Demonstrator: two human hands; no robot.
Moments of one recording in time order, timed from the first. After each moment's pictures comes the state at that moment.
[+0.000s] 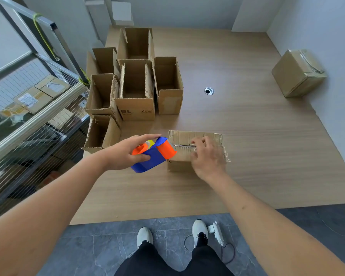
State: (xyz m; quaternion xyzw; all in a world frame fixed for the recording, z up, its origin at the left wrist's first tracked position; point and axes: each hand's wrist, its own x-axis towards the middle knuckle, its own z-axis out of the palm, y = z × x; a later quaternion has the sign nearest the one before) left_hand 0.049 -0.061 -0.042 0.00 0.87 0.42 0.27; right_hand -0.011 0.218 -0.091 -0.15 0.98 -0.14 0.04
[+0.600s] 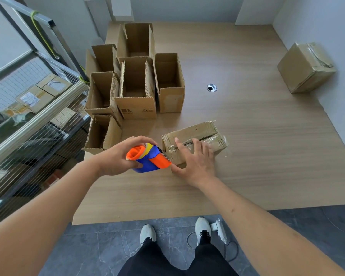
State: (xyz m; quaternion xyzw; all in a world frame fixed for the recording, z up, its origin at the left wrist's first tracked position) left_hand 0.059 -0.074 -0.047 0.01 0.84 0.48 0.26; right_hand 0.004 0.194 -0.113 -0.19 0.97 -0.07 0.12
